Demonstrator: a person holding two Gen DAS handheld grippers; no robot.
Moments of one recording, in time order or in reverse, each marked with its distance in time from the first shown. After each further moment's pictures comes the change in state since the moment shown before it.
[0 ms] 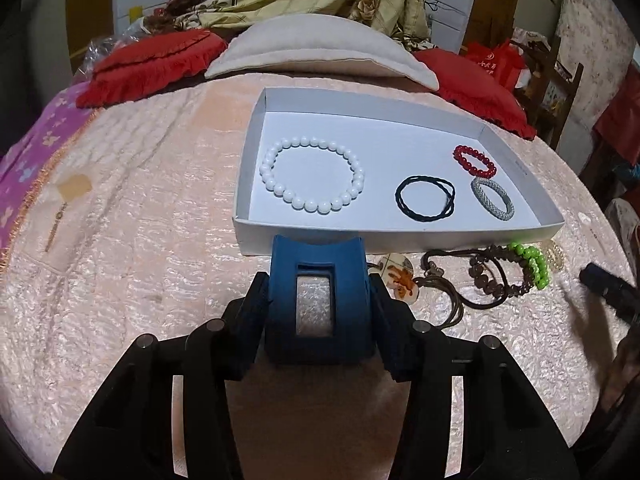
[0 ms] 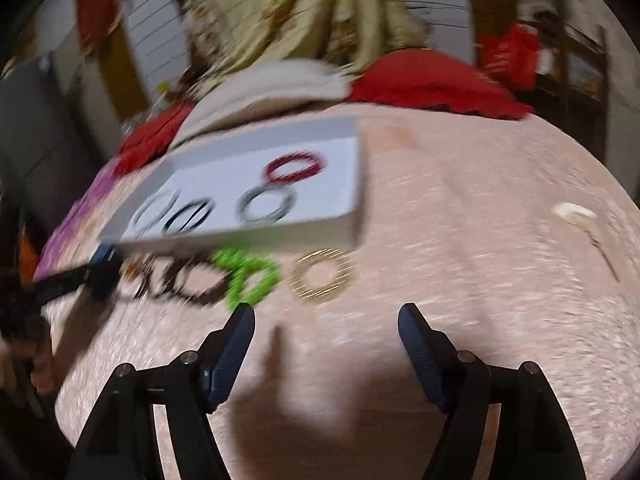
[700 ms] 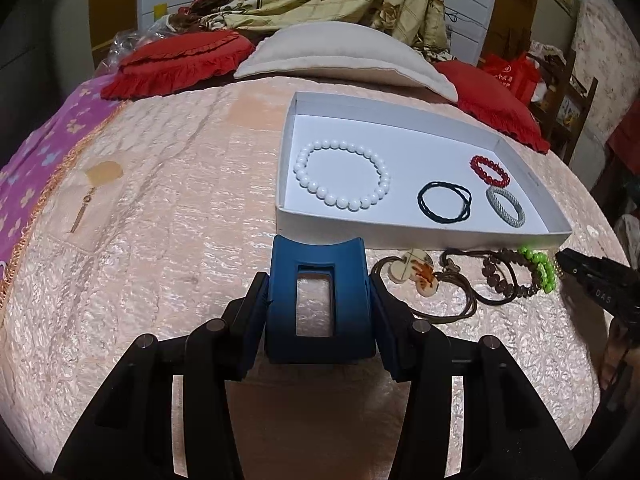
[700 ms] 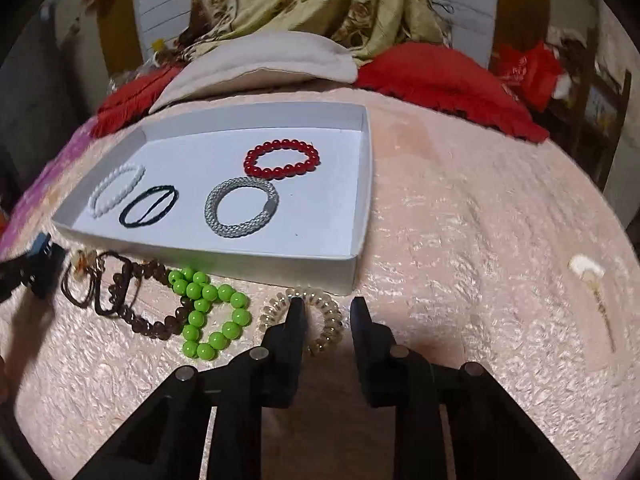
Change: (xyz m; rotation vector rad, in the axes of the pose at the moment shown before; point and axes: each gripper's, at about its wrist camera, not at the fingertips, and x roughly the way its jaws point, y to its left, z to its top) left arm -0.013 0.012 -0.009 -0.053 -0.019 0.045; right arm 0.055 0.024 0.032 -0.181 0.097 -0.107
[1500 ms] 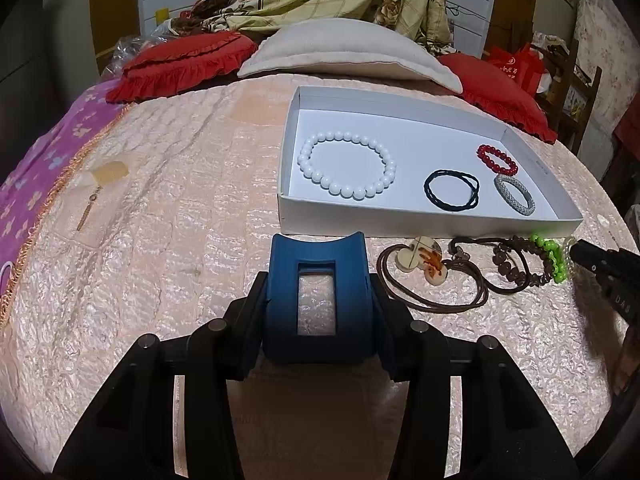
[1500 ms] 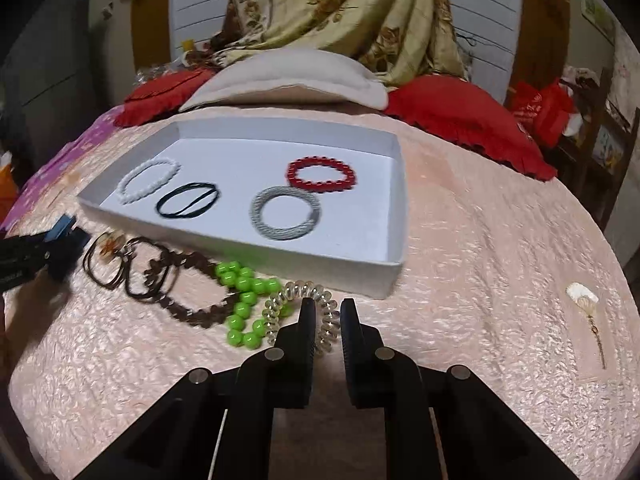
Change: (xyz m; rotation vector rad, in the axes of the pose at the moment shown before) left arm 0.003 -0.002 -0.006 0.022 -0.001 0.037; right arm -0.018 0.030 -0.010 -0.100 -0.078 0.012
